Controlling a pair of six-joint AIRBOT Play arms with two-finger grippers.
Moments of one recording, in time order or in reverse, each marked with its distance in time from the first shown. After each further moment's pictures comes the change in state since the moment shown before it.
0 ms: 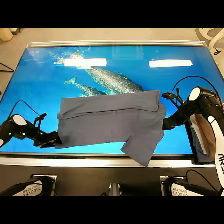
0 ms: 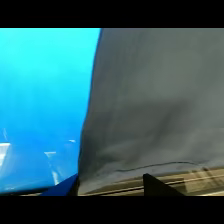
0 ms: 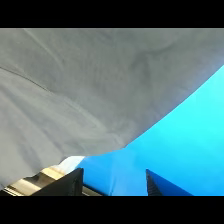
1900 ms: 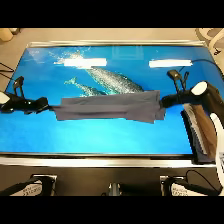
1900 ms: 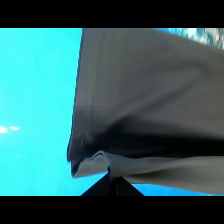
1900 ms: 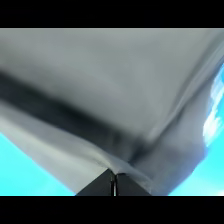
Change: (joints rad) left arm -0.002 -0.026 0.408 -0.069 0.210 -0.079; right arm 0.000 -0.013 0.087 0.256 -0.435 -0.094
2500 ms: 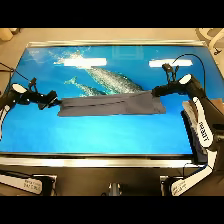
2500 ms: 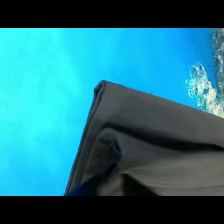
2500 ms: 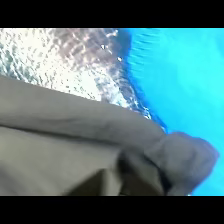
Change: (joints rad) left arm 0.002 -0.431 0.253 -0.138 0.037 -0.075; right arm 0.008 -0.417 0.337 0.149 -0.095 -0.012
